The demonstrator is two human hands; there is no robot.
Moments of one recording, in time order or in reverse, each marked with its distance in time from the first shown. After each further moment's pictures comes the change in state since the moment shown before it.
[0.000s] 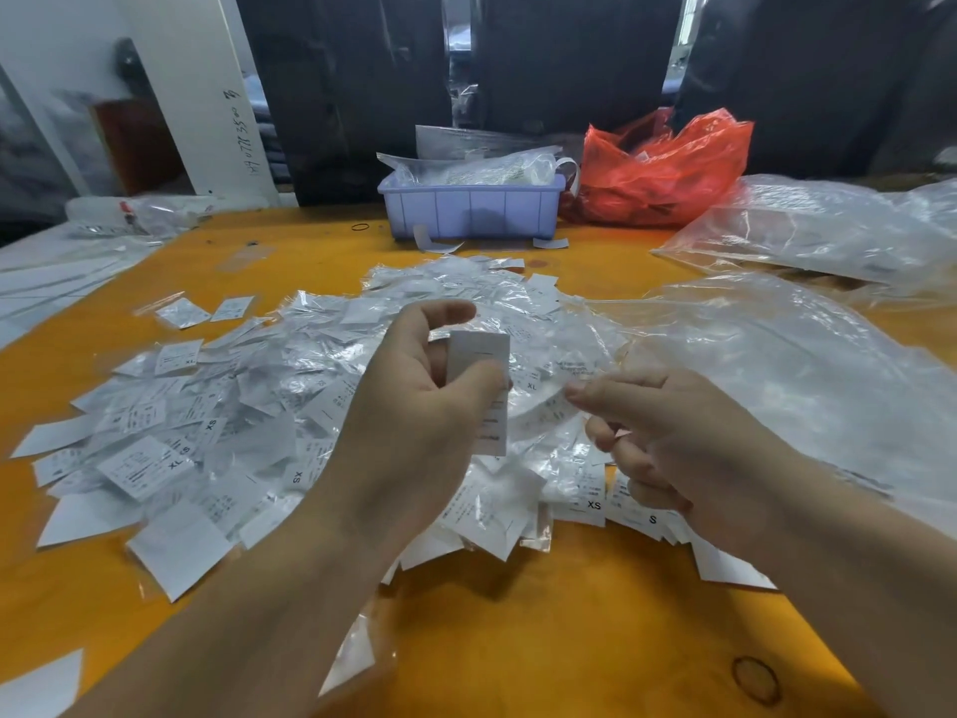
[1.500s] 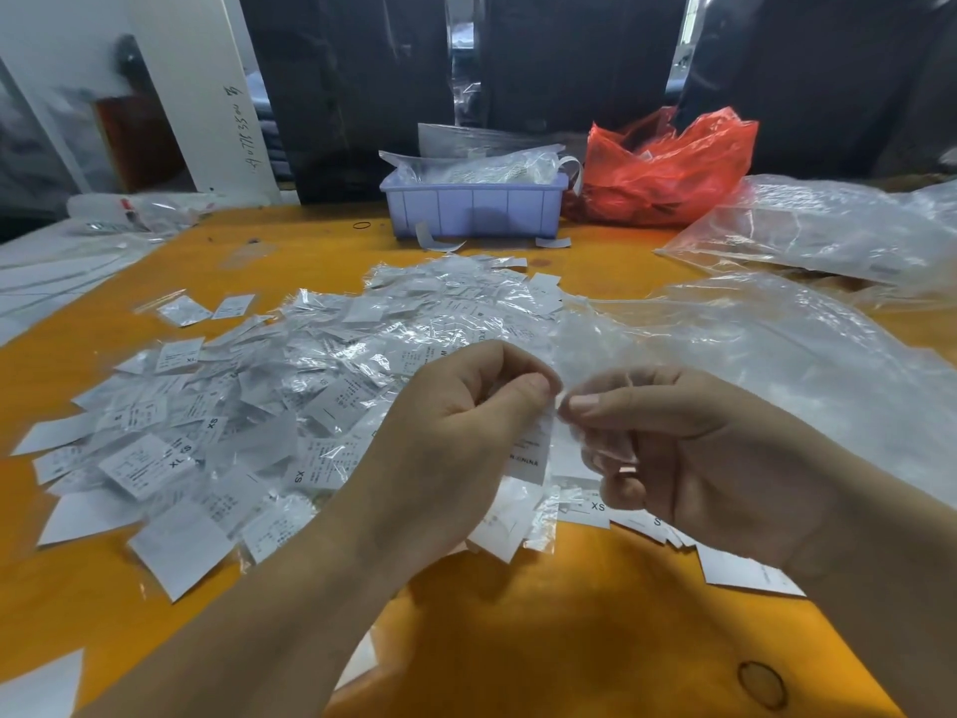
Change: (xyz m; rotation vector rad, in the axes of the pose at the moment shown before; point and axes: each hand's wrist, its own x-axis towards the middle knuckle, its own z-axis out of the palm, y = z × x) left_hand -0.006 0.003 0.004 0.076 -0.238 0.066; right_hand -0.008 -0.009 -0.005 0.233 -0.356 -0.011
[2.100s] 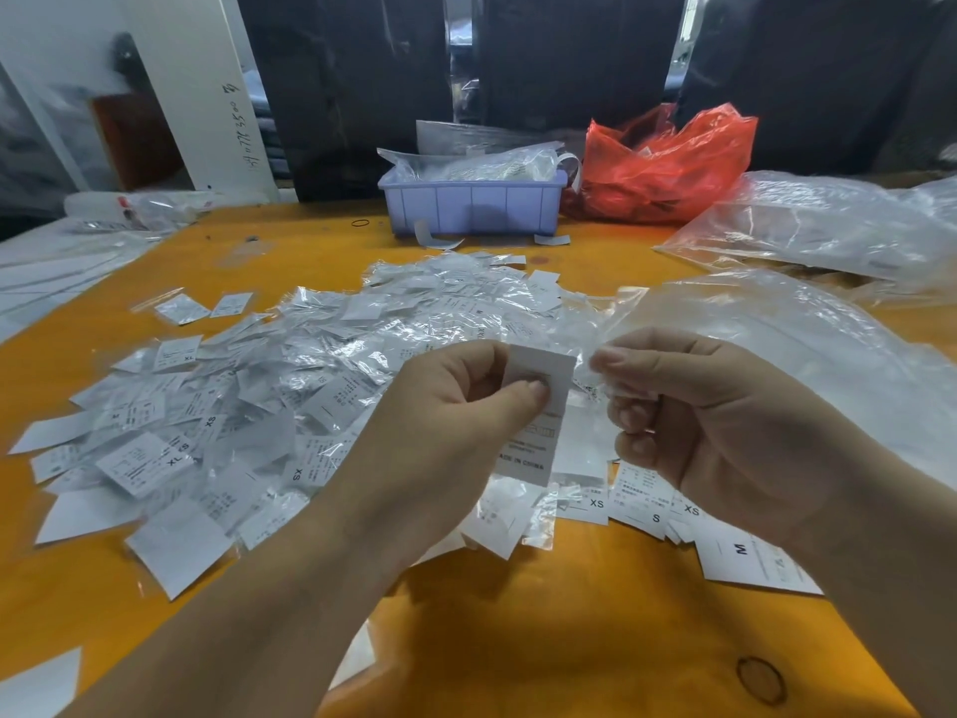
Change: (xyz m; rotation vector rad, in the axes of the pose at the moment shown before) left_hand 0.003 -0.002 -0.002 -0.116 -0.017 -0.074; right_hand 0.001 -0.004 -0.005 0.044 0.192 -0.149
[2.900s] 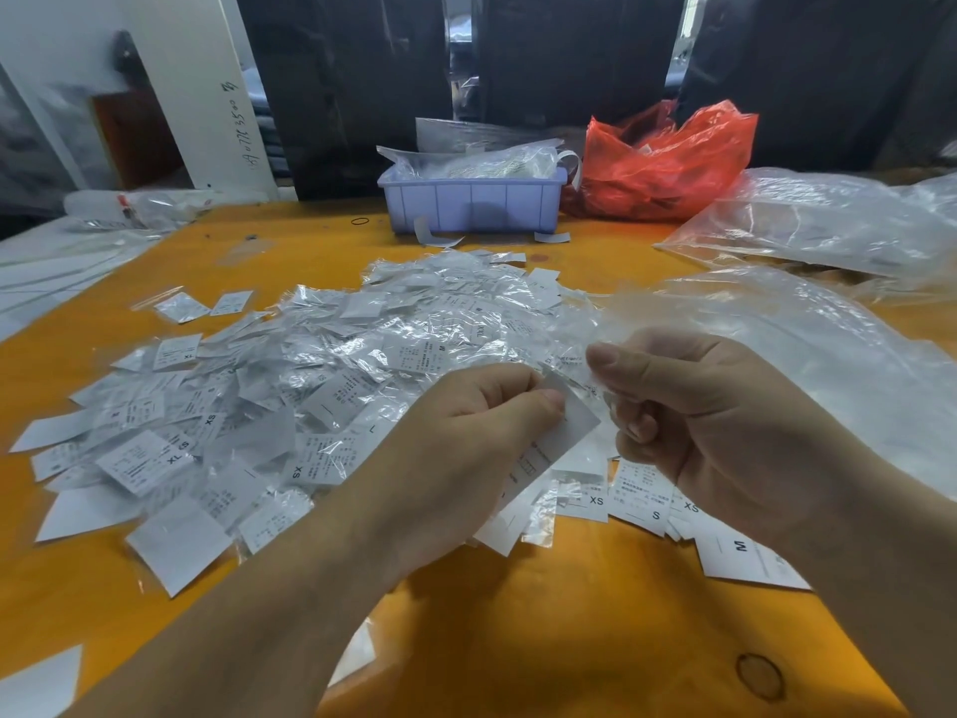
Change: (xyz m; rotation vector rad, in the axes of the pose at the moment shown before) left_hand -0.004 0.003 0.004 0.170 -0.119 -0.047; right_hand -0.002 0.003 0.002 -0.122 0.016 -0.043
